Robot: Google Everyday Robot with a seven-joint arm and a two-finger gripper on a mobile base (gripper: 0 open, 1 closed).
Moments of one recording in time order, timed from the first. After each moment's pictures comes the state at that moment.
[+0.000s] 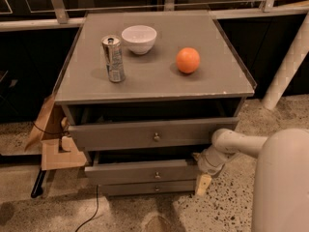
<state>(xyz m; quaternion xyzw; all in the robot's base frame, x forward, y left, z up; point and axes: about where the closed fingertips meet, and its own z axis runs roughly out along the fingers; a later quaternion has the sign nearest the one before) 0.552 -0.199 0.391 -0.66 0.73 0.13 0.13</state>
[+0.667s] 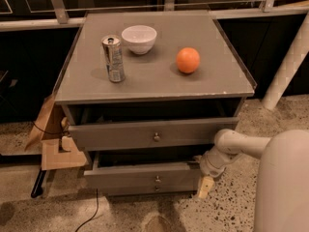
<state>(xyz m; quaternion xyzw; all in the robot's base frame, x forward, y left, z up) 0.536 -0.202 0.394 -0.64 0.74 0.15 0.12</state>
